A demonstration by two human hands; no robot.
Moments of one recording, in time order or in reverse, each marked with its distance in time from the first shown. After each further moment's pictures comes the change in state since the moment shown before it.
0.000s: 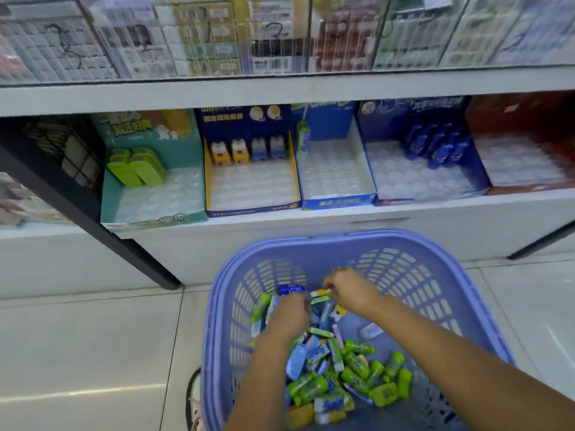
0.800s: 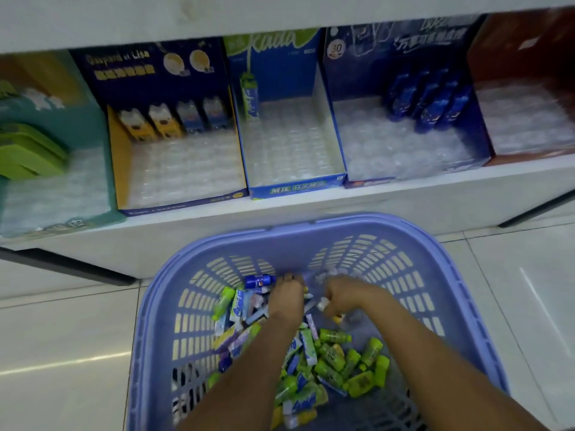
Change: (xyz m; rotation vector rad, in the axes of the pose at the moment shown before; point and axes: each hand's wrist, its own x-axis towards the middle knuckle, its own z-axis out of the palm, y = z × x) left_hand 0.089 0.005 0.085 0.490 0.024 -0.015; right_hand 0.017 0.069 0.040 0.222 -0.509 0.177
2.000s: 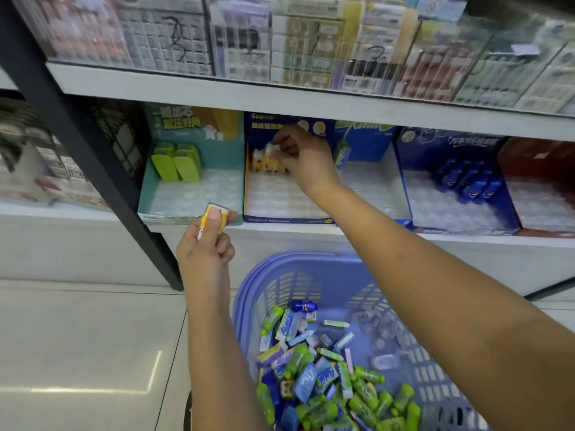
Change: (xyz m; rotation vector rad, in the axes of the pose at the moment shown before) left_hand -0.144 -0.144 -0.211 -2.003 0.914 0.134; right_hand -0.075 -0.269 -0.176 0.304 1.168 -0.756
